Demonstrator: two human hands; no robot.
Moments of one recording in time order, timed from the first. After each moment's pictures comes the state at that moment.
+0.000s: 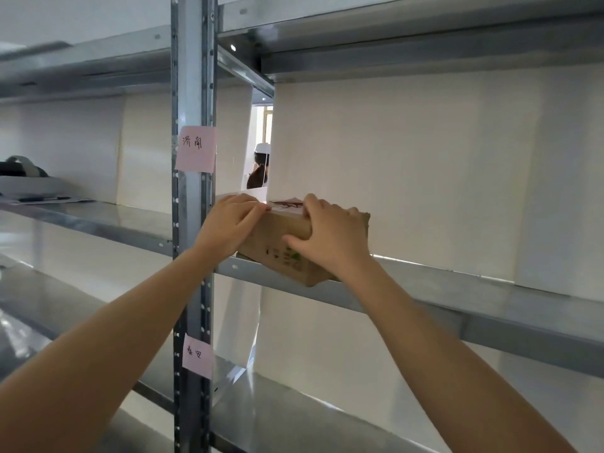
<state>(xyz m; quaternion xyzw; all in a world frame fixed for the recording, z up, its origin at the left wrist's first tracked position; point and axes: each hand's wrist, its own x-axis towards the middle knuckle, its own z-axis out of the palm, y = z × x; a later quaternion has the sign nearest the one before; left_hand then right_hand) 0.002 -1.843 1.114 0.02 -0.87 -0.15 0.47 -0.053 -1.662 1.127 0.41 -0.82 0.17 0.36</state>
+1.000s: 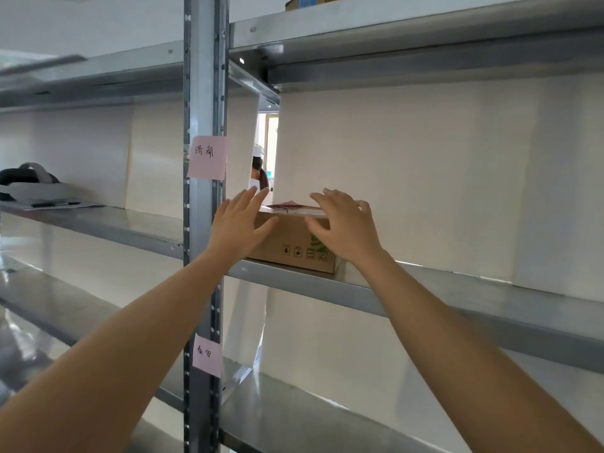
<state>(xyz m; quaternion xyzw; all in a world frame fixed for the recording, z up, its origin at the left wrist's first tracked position) -0.005 -1.846 1.114 0.13 -0.90 -0.03 0.42 -0.083 -1.659 1.136 0.41 -0.83 0.17 0.34</state>
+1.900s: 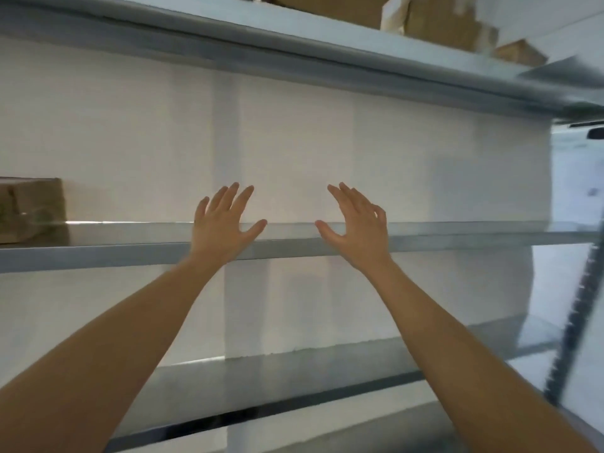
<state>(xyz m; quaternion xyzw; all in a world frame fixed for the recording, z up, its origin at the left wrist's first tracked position) -0.014 -1.409 1.089 -0.14 -0.90 -0.14 0.39 0.024 -1.175 1.090 0.09 -0.89 0.14 0.42</state>
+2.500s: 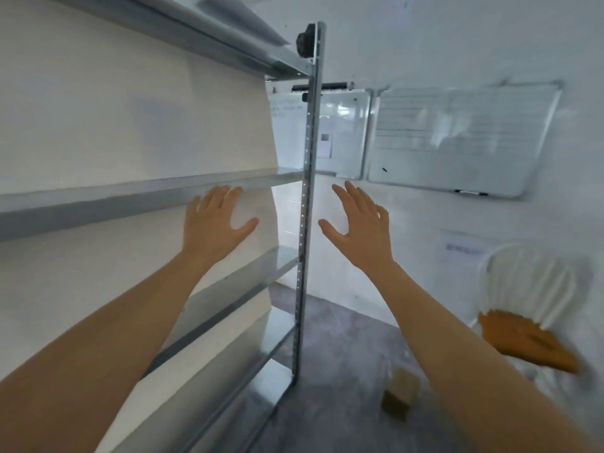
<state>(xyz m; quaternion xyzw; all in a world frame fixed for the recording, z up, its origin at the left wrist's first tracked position) 0.066 -0.934 1.039 -0.47 -0.80 -0.26 0.28 0.268 -0.782 1.036 -0.27 -0.86 -0.02 0.43</state>
